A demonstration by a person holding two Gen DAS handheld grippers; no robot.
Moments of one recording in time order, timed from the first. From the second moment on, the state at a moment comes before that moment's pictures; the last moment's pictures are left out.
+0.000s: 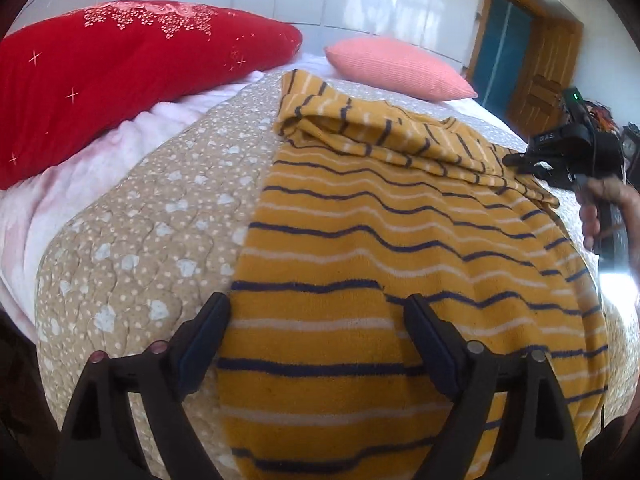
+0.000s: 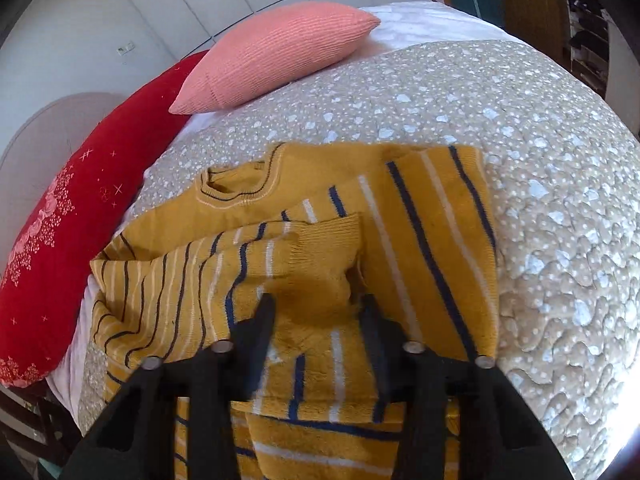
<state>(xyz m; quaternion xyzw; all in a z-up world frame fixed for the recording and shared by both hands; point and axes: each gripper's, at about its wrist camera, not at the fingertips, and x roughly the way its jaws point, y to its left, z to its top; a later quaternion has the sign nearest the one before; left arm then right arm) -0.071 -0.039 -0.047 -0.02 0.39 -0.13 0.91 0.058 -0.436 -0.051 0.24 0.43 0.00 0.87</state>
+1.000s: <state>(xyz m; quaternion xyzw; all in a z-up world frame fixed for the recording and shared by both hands) 0.164 0.012 -0.069 -0.36 0.46 -0.21 0.79 0.198 -0.223 0.025 0.05 0.48 0.20 0.86</state>
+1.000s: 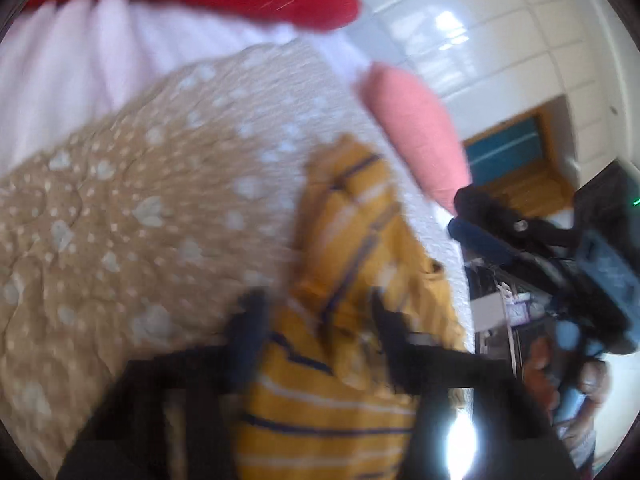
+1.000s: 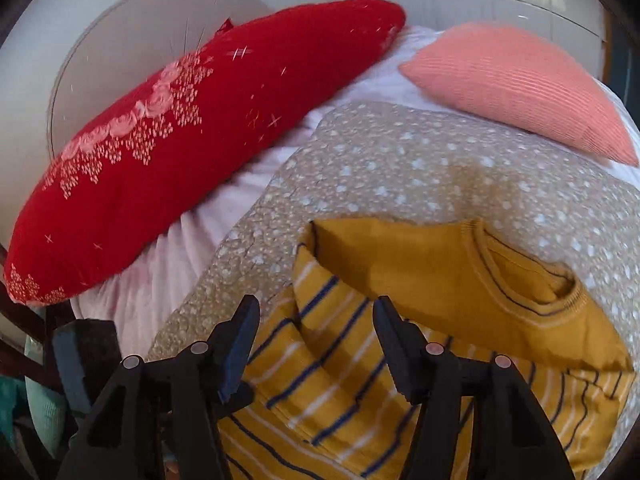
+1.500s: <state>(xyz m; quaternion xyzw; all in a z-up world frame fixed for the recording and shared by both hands) 0.146 0.002 -0.071 -0.29 0.41 -0.19 0.84 0.272 -0.184 -0.037 -0.08 0.52 0.12 0.84</state>
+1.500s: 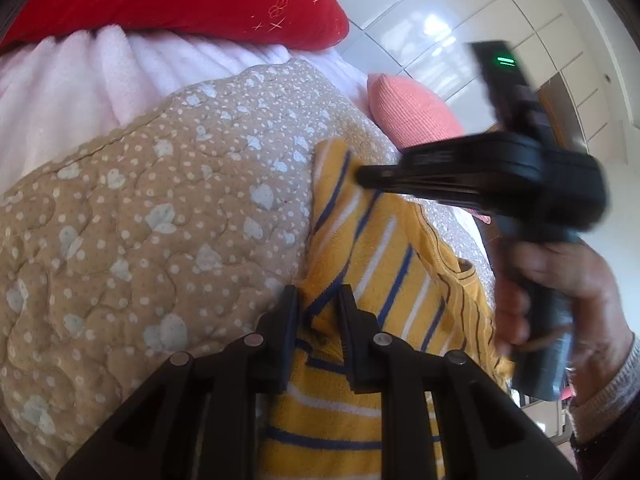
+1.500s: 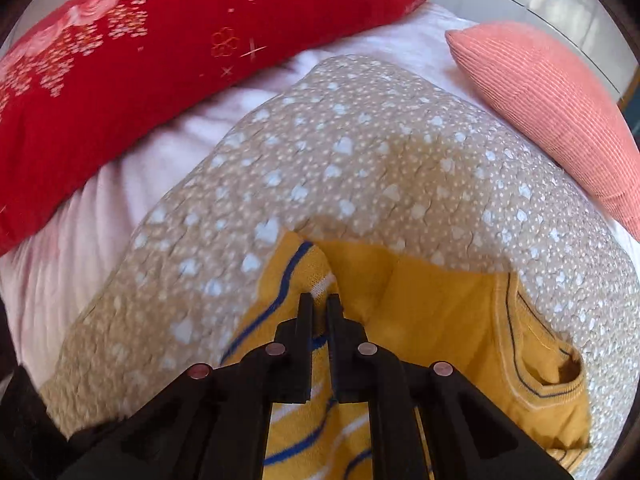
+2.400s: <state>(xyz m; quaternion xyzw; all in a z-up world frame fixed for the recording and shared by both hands) 0.109 0.005 -0.030 -0.22 0.46 -0.18 0.84 -0.145 -0.534 0.177 0.01 0.38 -0.17 0.91</state>
